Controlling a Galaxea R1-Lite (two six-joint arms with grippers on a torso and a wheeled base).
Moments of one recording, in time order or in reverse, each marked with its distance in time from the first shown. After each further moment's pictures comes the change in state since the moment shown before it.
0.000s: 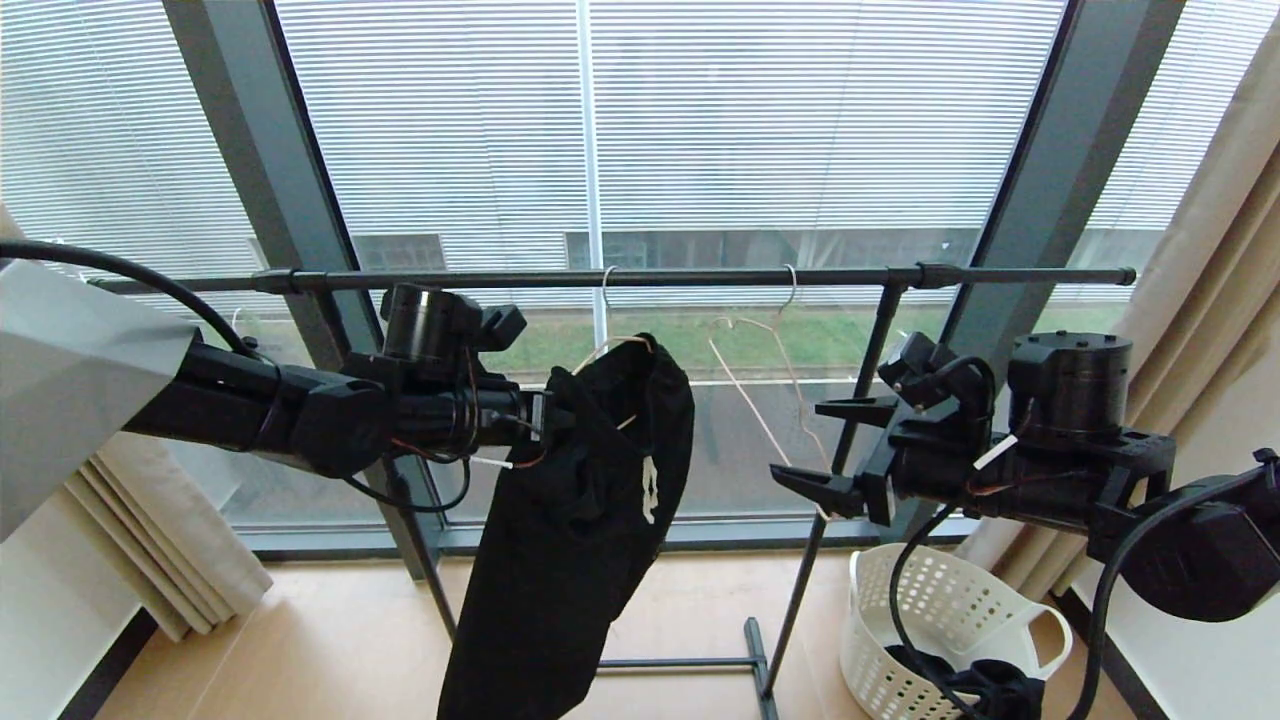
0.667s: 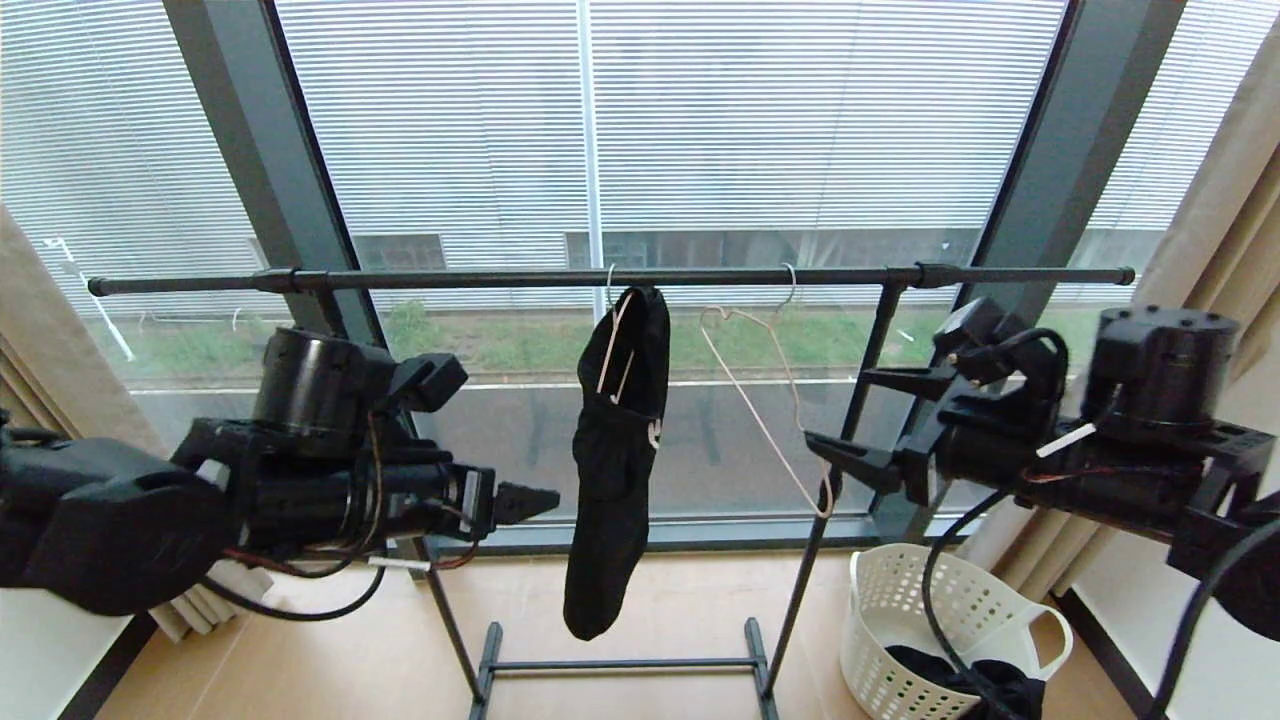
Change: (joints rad) left arm -0.041 -0.361 0.440 0.004 0.052 0.009; right arm -0.006 -0.163 0.053 0.004 -0.146 -0.001
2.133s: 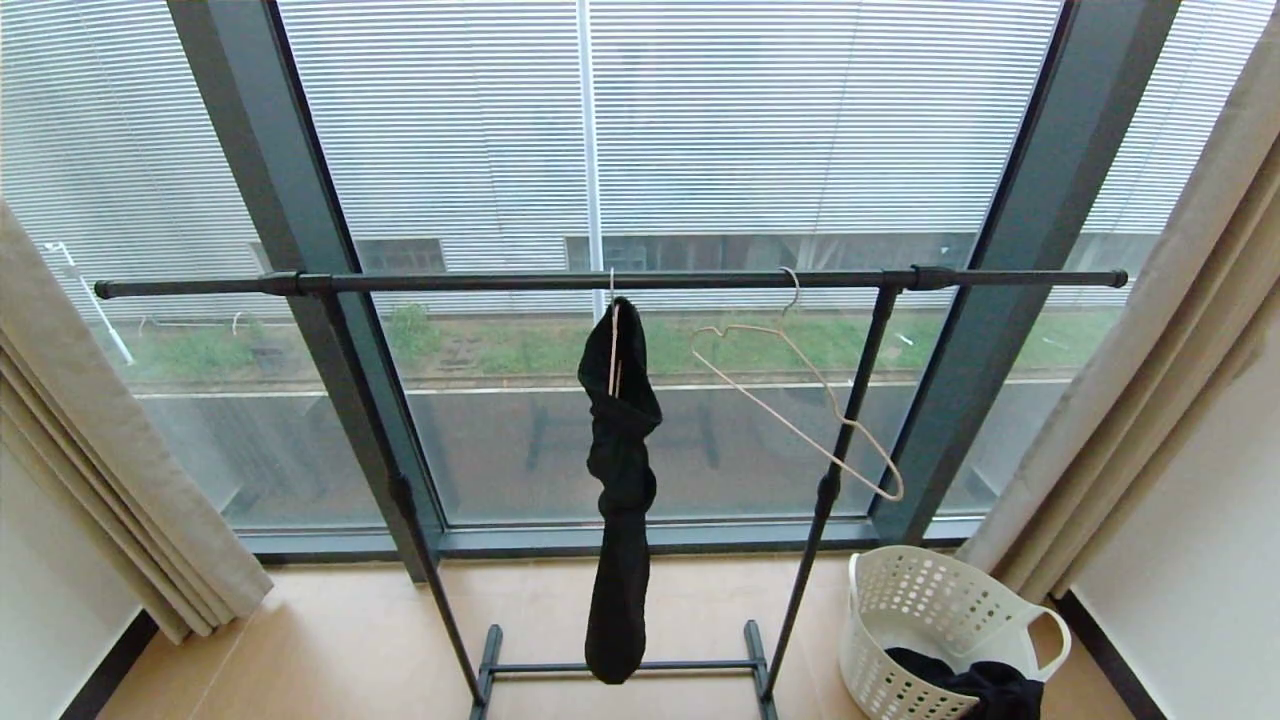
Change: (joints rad) left arm 0.170 -1.405 0.736 0.343 0.243 0.121; right arm -0.217 -1.539 0.662 0.735 -0.543 0.052
